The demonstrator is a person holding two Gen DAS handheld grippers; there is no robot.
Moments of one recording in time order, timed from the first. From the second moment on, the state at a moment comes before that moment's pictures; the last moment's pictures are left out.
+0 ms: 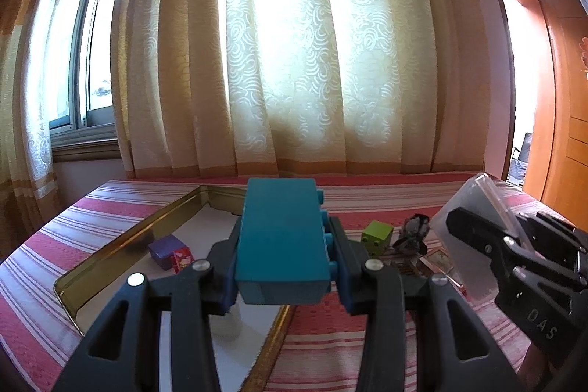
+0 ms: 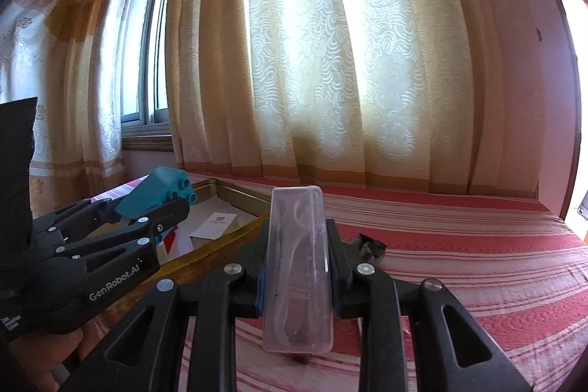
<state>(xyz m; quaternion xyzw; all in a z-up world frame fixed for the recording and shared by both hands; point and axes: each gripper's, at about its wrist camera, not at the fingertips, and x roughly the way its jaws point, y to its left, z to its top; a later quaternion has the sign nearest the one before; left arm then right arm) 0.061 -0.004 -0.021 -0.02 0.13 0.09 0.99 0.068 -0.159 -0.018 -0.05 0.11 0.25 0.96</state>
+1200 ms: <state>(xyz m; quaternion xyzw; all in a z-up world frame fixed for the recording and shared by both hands) 0.042 0.037 -0.020 -0.04 0.12 0.12 0.98 0.062 -0.107 -0.021 -0.07 0.11 0.30 0.95</state>
